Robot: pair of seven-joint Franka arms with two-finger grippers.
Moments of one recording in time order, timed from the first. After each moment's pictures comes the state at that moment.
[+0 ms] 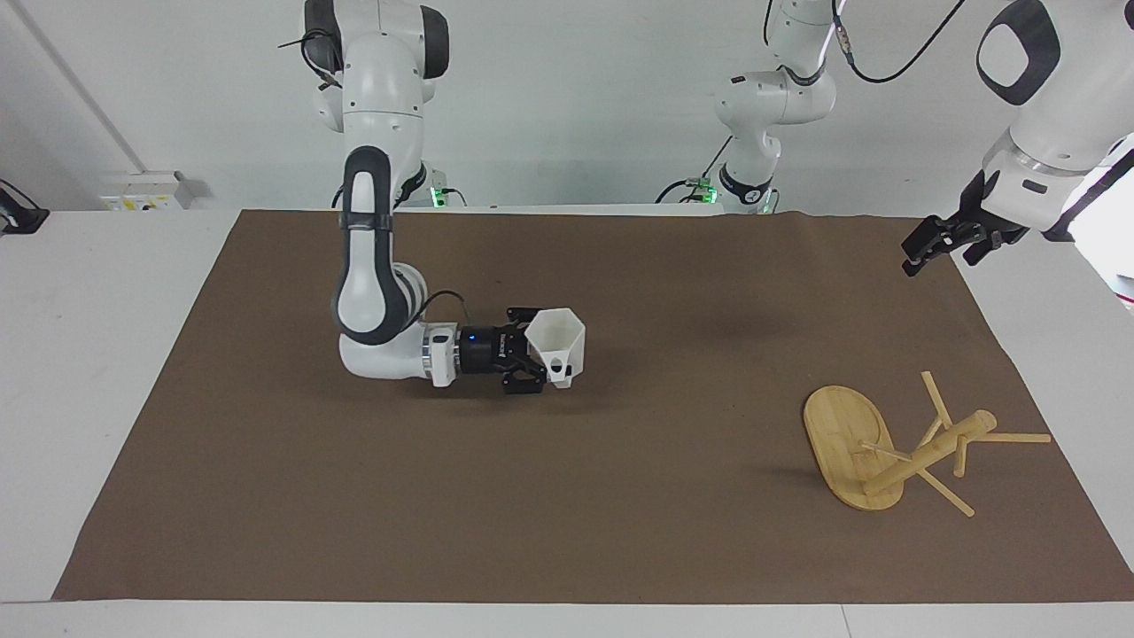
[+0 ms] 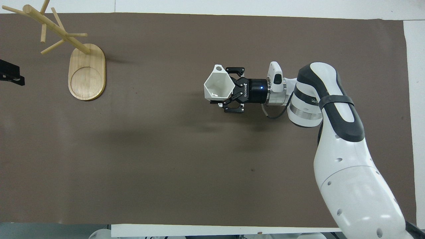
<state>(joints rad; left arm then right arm) -0.01 0.04 -0.03 -1.53 0.04 1.54 -0.10 0.68 0.54 -0.44 -1.92 2.01 1.60 -2.33</state>
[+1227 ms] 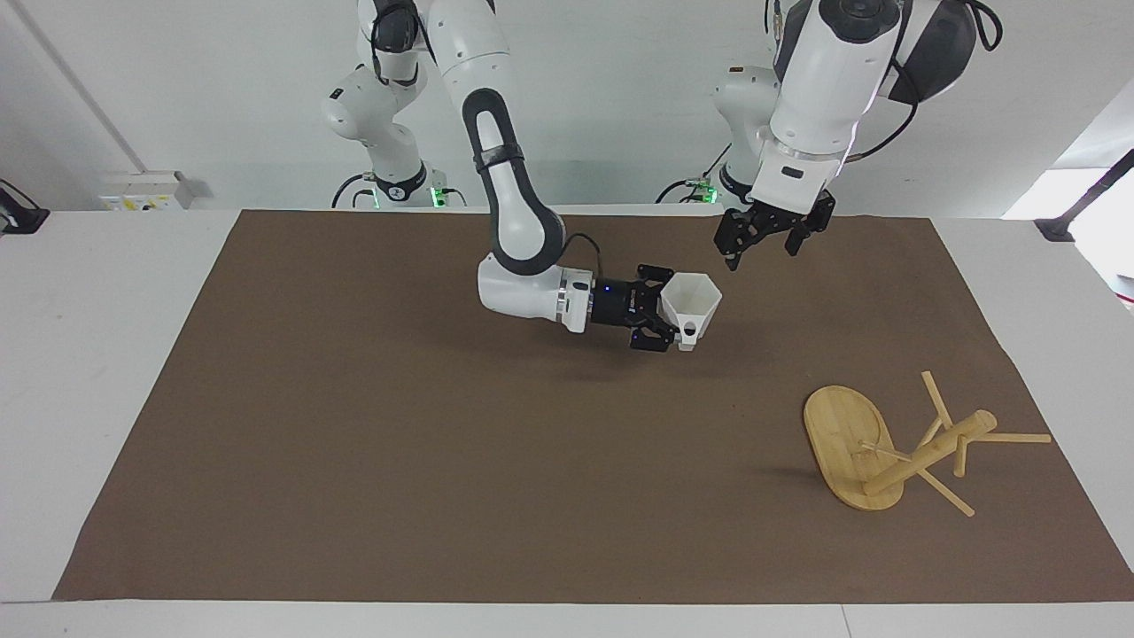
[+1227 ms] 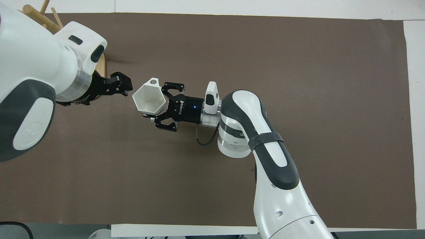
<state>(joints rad) -0.42 0.02 -0.05 -1.62 0.04 1.63 -0.62 1.00 0.51 -0.44 -1.84 2.25 2.03 -2.26</state>
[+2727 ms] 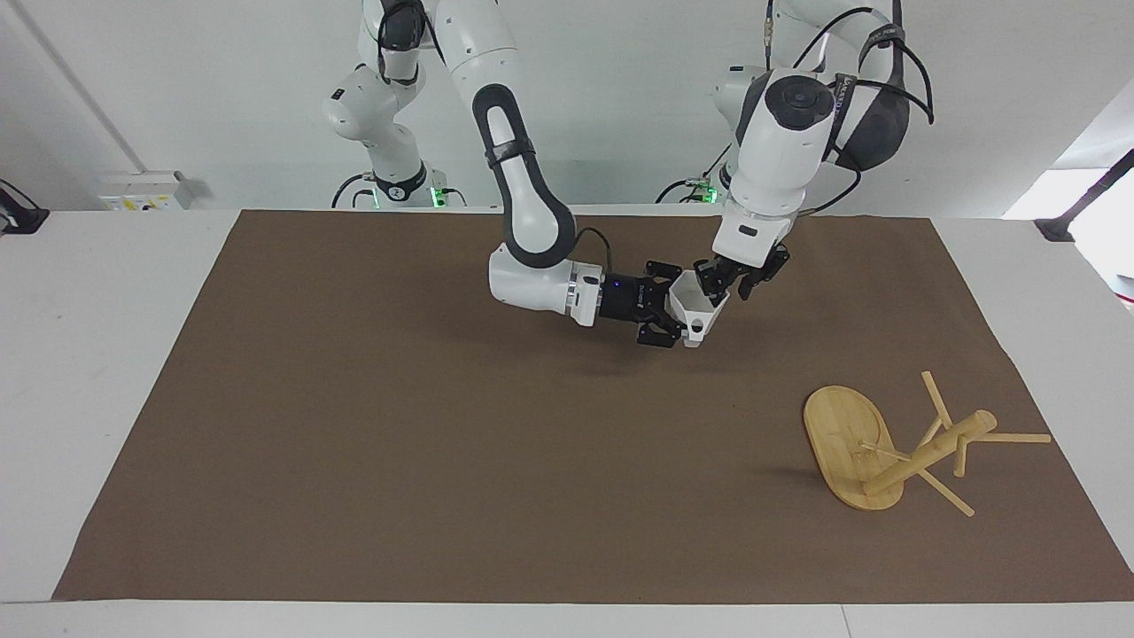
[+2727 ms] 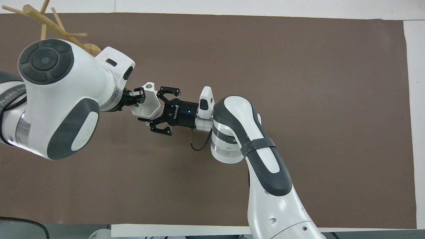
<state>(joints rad) -0.45 0.03 -0.05 -1.84 0.04 1.85 -0.66 1.04 0.51 -0.44 -1.84 2.28 2.09 -2.26</state>
